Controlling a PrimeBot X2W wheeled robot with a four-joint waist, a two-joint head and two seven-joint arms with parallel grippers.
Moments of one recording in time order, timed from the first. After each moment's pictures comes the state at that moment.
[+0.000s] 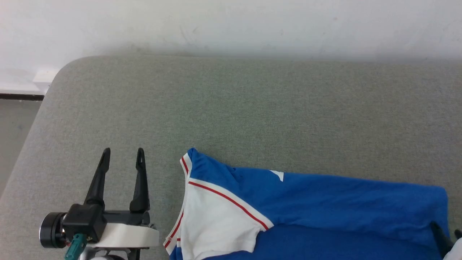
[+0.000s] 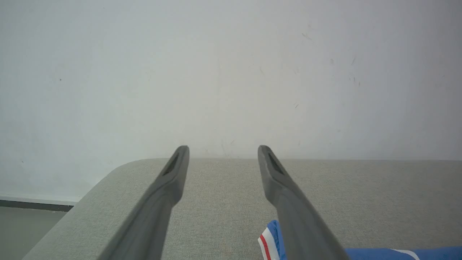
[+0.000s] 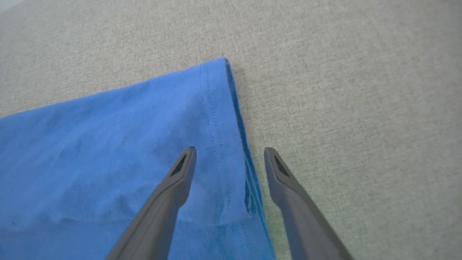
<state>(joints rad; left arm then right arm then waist) 0.03 0.28 -0.19 -0.14 -0.26 0.20 -0.26 0.10 -0.20 -0.38 0.14 0.42 0.13 0.44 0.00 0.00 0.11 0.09</state>
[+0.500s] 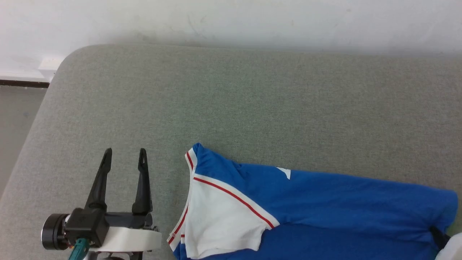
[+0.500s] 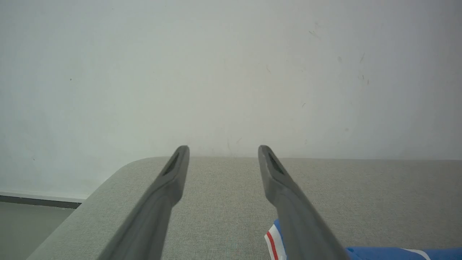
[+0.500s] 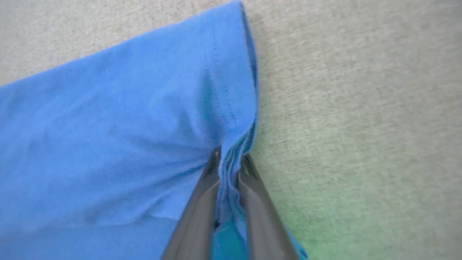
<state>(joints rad) 0.06 0.14 -0.08 -0.17 -0.12 0.09 -0.26 0.07 -0.21 -0.34 0.28 0.47 0.13 0.47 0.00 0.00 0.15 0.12</state>
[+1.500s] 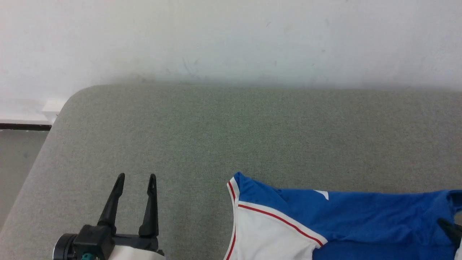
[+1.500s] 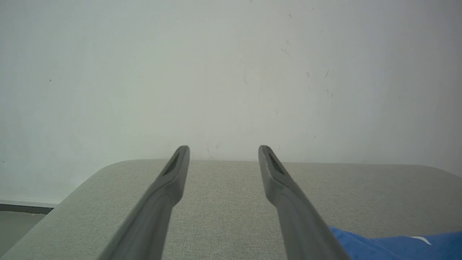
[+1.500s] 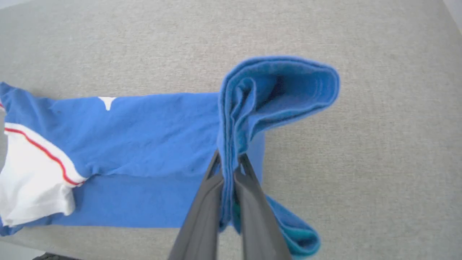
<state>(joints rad) 0.14 0.07 -0.02 -0.11 -0.10 -0.04 -0.26 0.16 -0.37 -0.29 -0.08 0.53 0.13 0.72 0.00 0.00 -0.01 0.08</state>
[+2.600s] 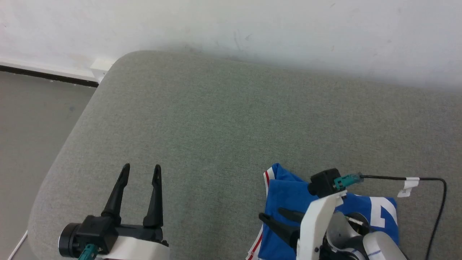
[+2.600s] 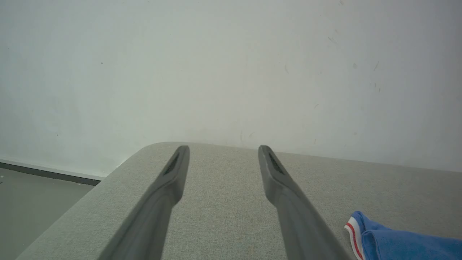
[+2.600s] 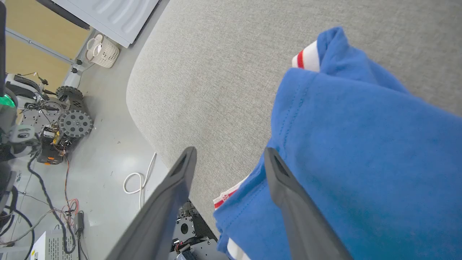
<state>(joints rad) 0.10 0.06 -0.04 -0.10 -0.11 -0.06 -0.26 -0.08 -0.06 0.28 0.08 0.61 0.13 0.68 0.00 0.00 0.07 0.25</state>
